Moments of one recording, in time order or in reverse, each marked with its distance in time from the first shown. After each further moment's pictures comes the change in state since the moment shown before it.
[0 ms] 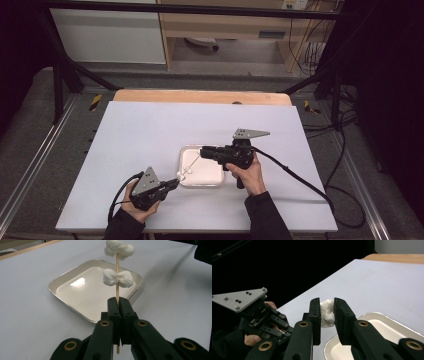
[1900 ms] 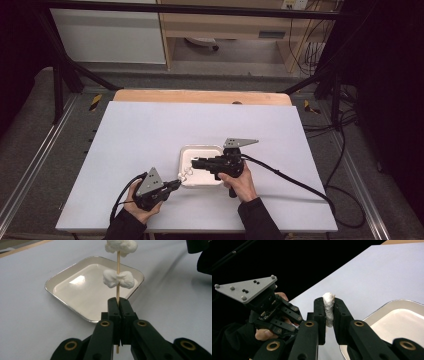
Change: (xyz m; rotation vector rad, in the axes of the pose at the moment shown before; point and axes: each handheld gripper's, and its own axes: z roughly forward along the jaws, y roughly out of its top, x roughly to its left) left arm -0.004 -0.001 0.009 0.013 0.005 0.020; right arm 0.003 -0.026 0.022 0.036 0.095 0.055
